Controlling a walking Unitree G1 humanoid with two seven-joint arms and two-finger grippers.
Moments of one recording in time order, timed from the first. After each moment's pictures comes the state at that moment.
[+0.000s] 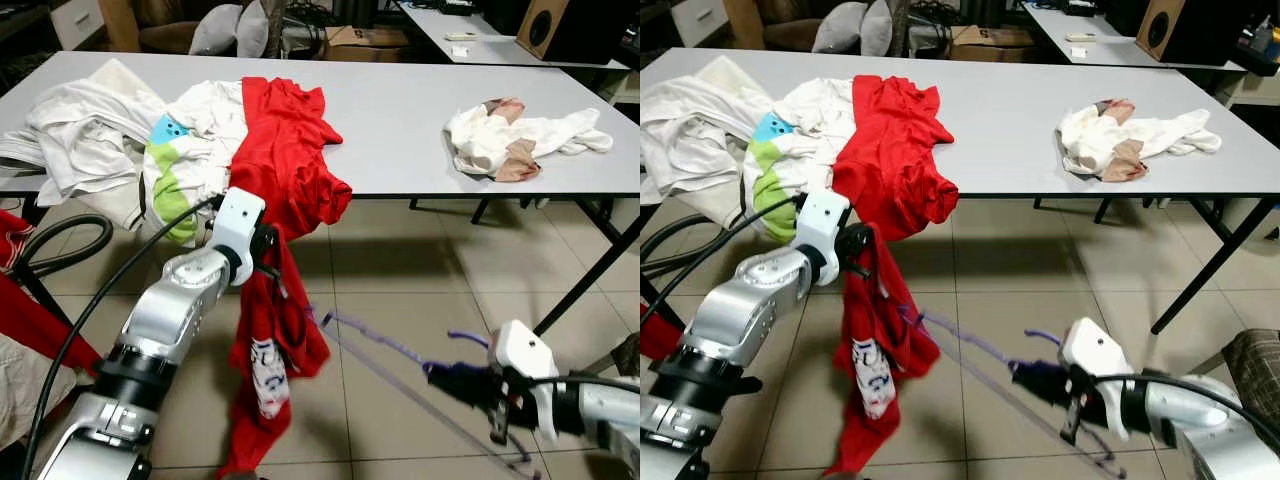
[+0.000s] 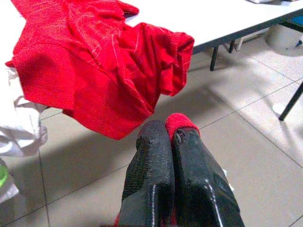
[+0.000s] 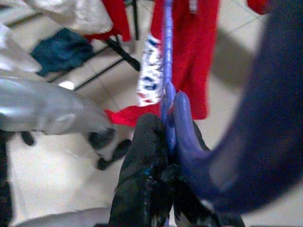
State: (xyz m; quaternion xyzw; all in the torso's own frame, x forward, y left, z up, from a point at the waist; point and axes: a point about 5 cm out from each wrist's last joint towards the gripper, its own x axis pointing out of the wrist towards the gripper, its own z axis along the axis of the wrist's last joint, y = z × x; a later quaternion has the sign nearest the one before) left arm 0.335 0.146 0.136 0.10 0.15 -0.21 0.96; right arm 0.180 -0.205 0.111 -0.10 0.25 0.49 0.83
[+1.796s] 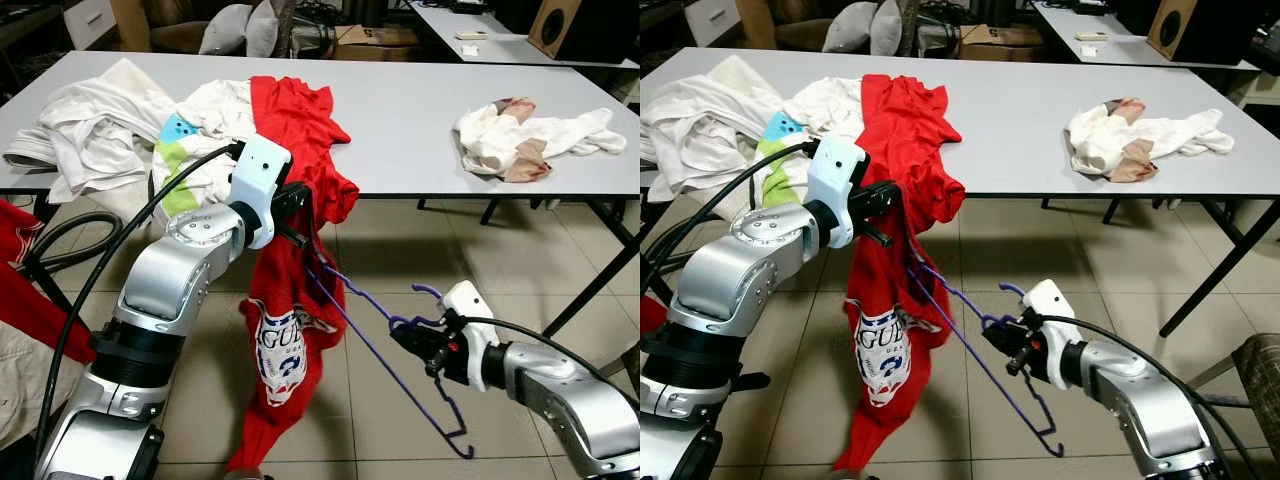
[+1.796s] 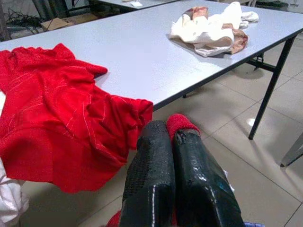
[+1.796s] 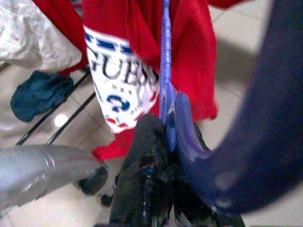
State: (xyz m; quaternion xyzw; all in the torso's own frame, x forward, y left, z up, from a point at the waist) left arm 0.332 0.114 0.205 0.09 0.09 -0.29 0.95; right arm 0.235 -0.174 0.084 -0.02 0.29 0.39 0.87
